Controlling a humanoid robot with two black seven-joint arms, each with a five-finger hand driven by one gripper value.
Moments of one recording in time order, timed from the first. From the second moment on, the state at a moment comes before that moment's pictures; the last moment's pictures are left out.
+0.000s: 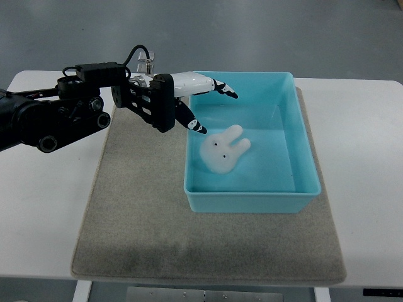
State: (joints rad) left arm -1.19 0.42 -0.16 -1.06 1.38 -0.07 -0.32; right arm 0.00 0.00 0.06 0.12 -0.12 0.18 0.07
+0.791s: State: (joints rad) left arm -1.19 0.41 -0.21 -0.81 1.29 -0.03 -0.32; right arm 0.00 0.00 0.06 0.12 -0.12 0.18 0.07
